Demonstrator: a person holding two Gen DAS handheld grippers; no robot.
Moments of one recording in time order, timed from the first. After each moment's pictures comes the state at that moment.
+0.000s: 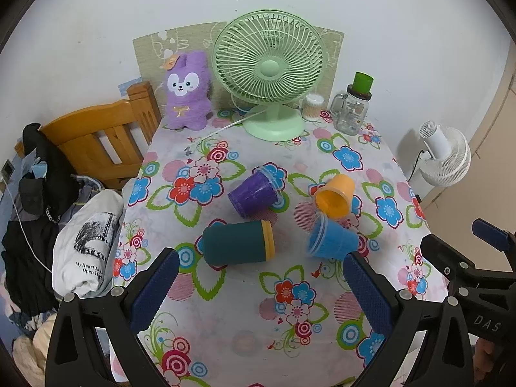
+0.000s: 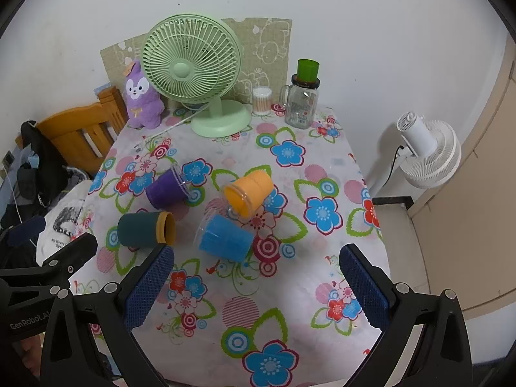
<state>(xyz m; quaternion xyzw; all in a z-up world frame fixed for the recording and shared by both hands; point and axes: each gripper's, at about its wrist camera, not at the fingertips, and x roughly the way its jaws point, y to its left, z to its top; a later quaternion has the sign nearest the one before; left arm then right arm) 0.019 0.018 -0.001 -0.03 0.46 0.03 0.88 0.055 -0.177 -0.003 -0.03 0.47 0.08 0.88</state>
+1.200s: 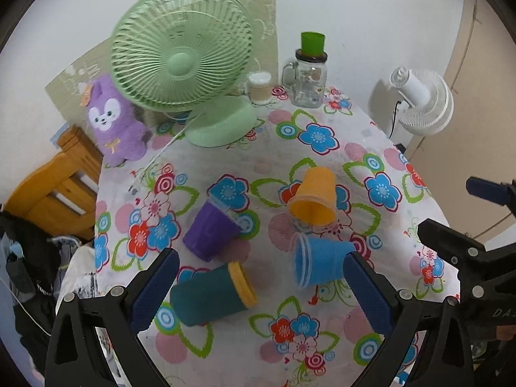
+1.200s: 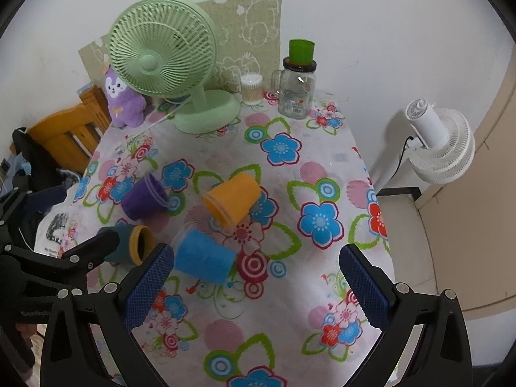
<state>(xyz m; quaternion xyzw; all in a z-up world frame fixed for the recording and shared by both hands) 0.122 -0.031 -0.039 0.08 0.51 -0.07 0.85 0.129 -0.208 -0.039 -0.02 0.50 0.09 0.86</state>
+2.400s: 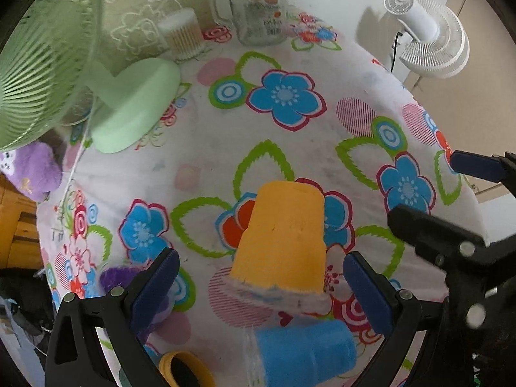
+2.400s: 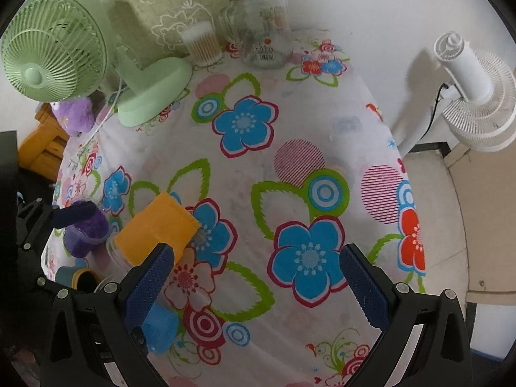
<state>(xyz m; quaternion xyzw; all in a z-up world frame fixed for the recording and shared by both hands) 0.247 -0.122 -0.154 0.15 0.62 -0.12 0.77 0.258 -0.265 -0.156 0.06 0.59 0.10 0.80</state>
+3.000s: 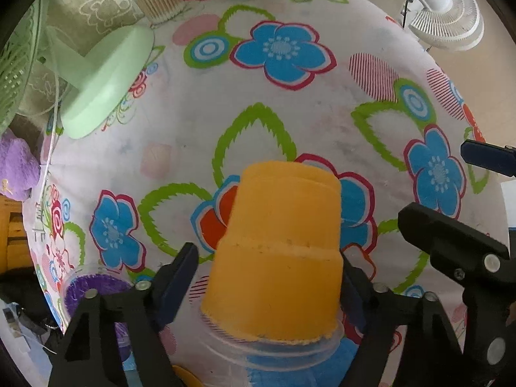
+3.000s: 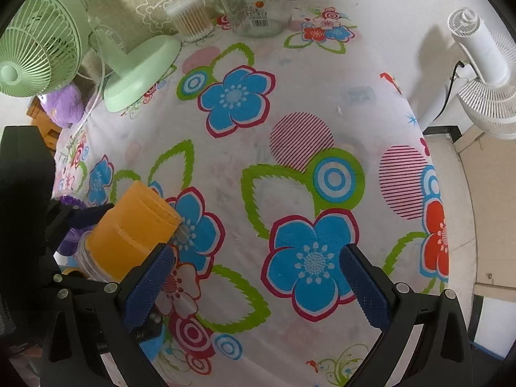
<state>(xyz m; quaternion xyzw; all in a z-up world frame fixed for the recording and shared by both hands) 0.261 -0.133 -0.200 0.17 0.66 -0.11 0.72 0.272 -0.267 -0.192 0.07 0.62 0.11 0.77</state>
